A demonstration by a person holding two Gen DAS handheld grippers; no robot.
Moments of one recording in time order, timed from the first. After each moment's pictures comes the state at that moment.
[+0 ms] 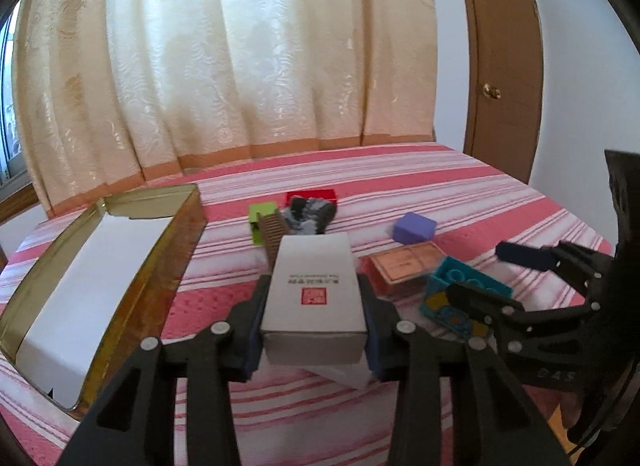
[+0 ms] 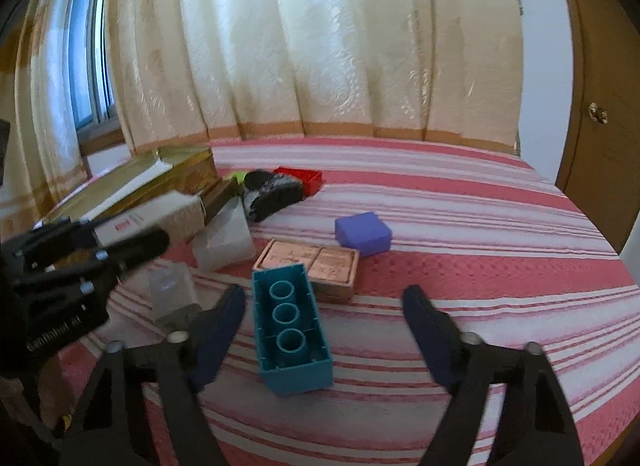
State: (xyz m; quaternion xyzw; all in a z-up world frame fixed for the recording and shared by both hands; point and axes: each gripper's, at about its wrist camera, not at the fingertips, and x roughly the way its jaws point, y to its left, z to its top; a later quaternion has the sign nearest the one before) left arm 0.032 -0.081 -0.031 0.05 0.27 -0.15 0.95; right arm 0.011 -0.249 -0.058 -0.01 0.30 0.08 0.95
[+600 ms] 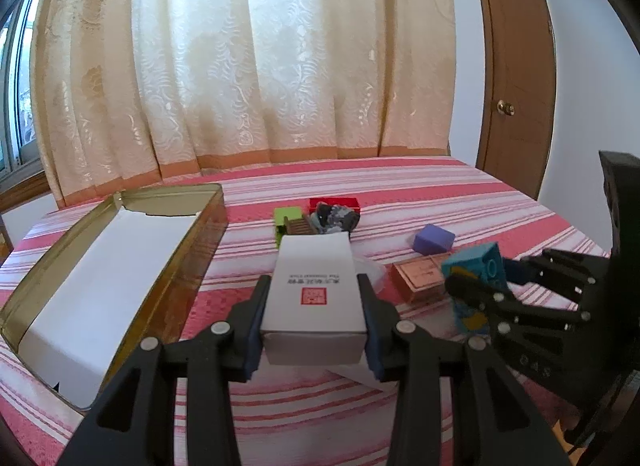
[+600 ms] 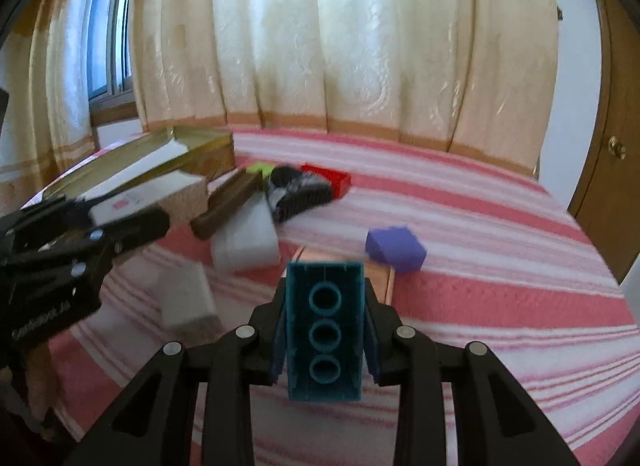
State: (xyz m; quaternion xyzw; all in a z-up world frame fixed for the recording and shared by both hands) left arm 0.034 -0.063 -0.032 0.03 0.25 -0.14 0.96; right arm 0.025 -0.222 -0.056 -0.07 0.29 0.09 0.95
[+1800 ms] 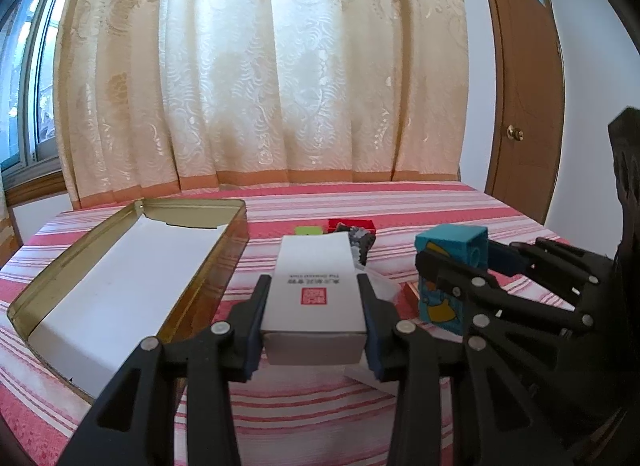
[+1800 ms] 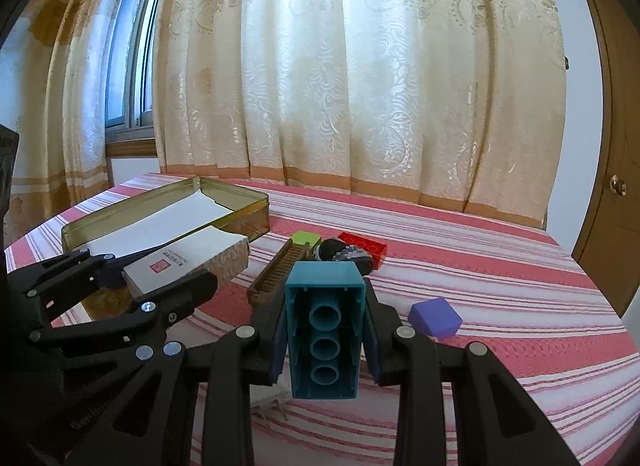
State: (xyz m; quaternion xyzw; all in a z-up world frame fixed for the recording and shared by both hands) left arm 0.024 -0.043 -0.025 0.01 0.21 -0.12 0.97; right arm 0.016 -0.175 -0.031 -0.07 0.21 0.11 0.97
